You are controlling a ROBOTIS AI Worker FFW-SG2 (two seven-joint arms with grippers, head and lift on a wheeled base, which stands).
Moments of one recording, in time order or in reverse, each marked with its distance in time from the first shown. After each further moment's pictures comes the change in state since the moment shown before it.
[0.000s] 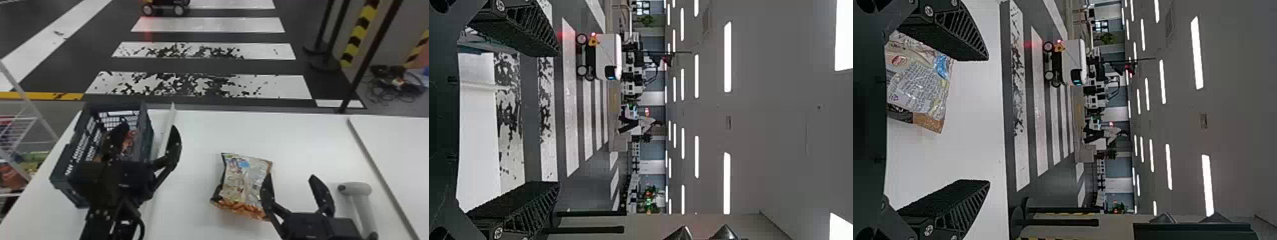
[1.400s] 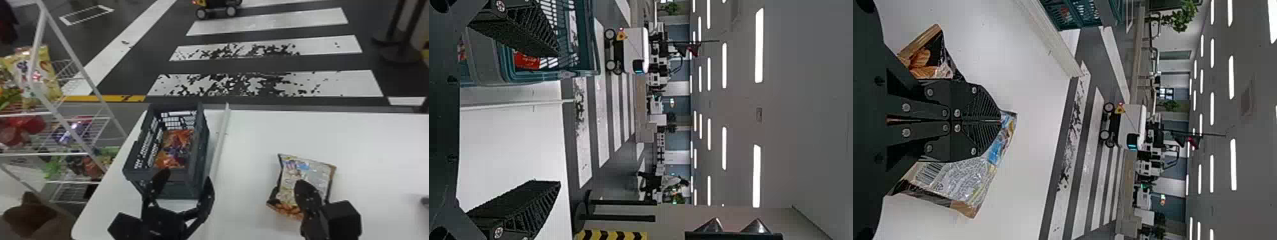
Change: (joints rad) left arm 0.229 0.033 0.138 0.111 0.082 -0.217 -0.149; right arm -0.104 0.041 0.095 -0.026 0.134 0.423 0.193
